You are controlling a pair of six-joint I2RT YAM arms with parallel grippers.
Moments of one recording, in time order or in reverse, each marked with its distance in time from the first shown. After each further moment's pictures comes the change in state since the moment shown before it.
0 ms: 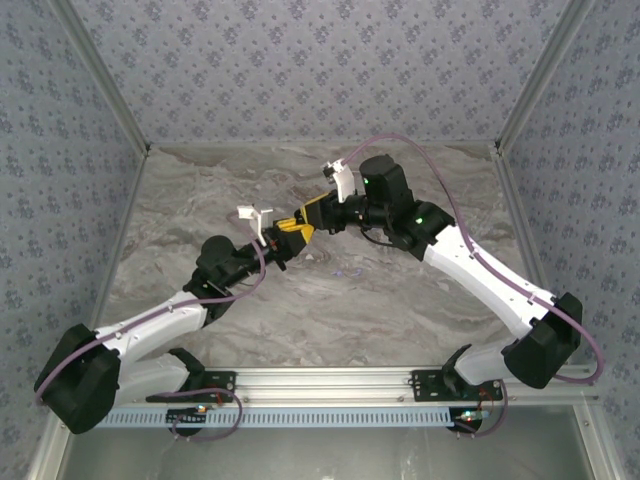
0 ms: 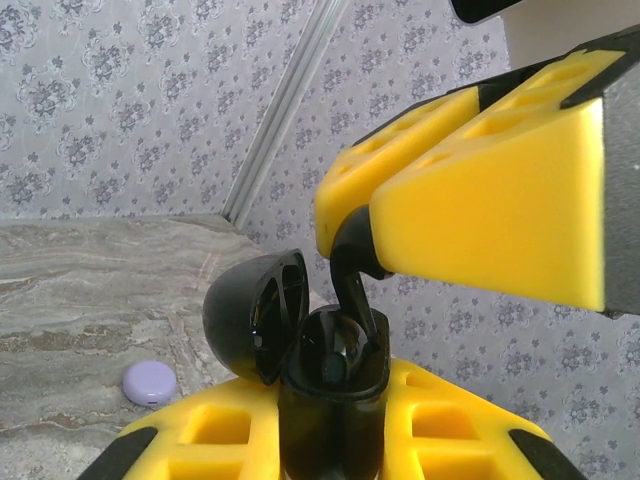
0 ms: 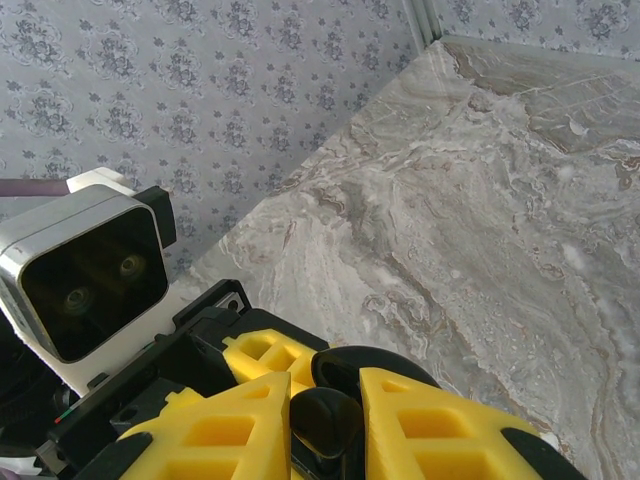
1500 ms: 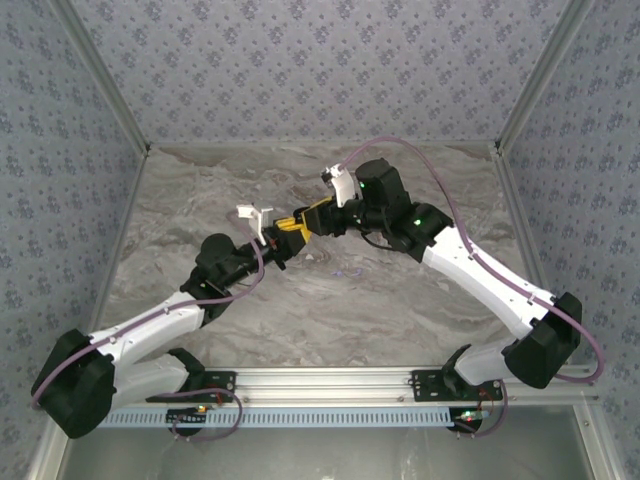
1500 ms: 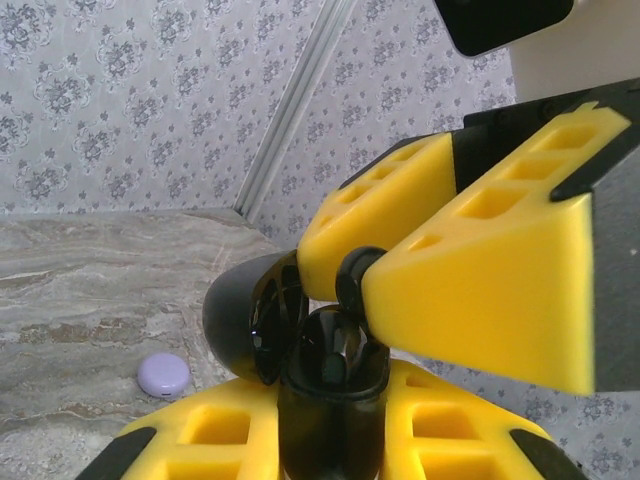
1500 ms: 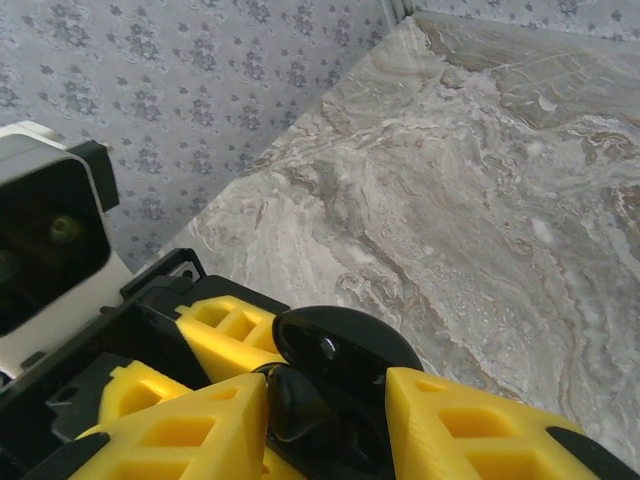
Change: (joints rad) left arm -0.004 -0.031 0.024 -0.090 -0.020 0.027; right arm 0.021 0.000 0.000 -0.066 0.075 -0.030
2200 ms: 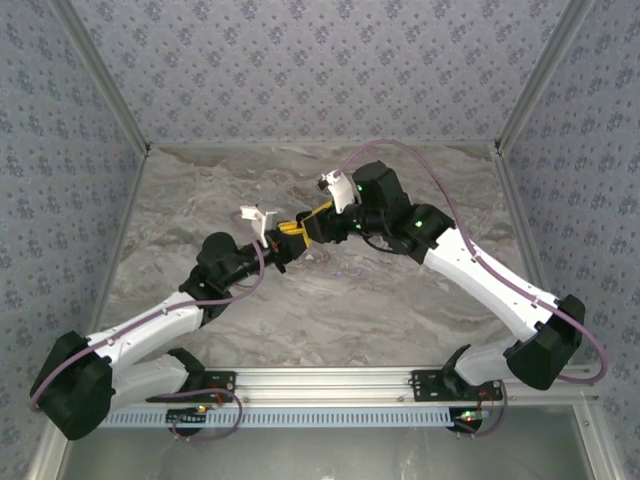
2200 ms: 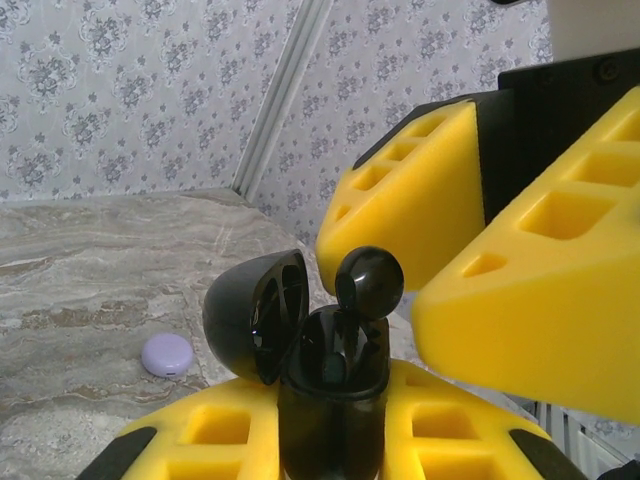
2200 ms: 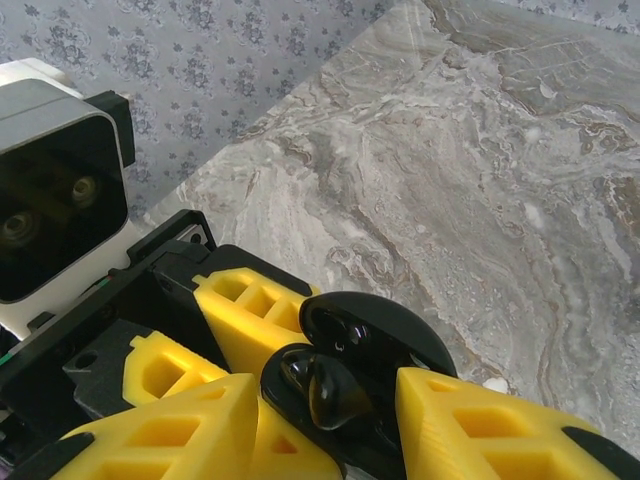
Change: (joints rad) left arm -0.002 -0.009 0.010 -0.065 0.037 0.053; right arm 0.026 -0.012 0.026 -0.088 0.022 -0.082
